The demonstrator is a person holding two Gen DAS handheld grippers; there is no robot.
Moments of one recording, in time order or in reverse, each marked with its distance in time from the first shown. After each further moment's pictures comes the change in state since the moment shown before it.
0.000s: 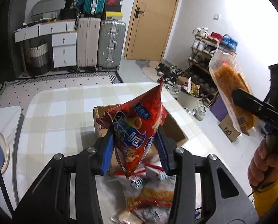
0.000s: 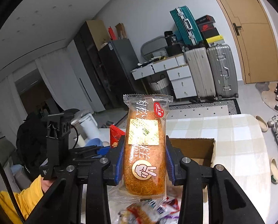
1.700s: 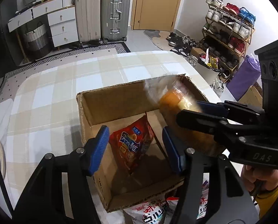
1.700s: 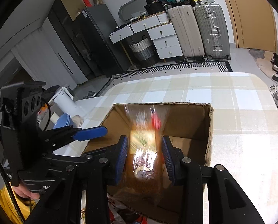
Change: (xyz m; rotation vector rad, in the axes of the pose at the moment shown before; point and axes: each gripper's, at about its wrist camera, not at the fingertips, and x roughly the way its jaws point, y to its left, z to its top) left arm 0.188 0.022 0.004 0.041 0.237 0.090; right arm 0.154 -0.100 -0.040 0.067 0.289 -0.102
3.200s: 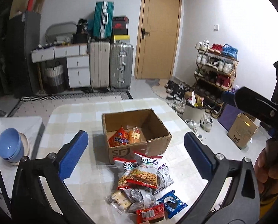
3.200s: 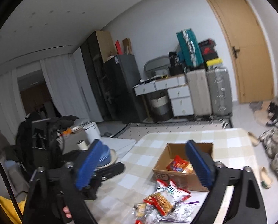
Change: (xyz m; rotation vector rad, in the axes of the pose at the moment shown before) left arm -0.333 -0.079 -0.144 0.001 -0.443 0.052; right arm -0.271 0.177 -0.106 -0.172 -0.482 0.006
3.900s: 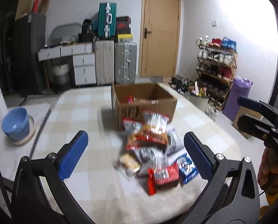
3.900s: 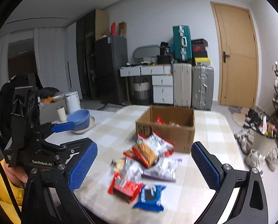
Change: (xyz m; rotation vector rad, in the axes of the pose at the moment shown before) left arm -0.070 0.013 -0.145 0.016 0.016 0.025; right arm -0.021 0.017 -0.141 -0.121 0.141 -0.168
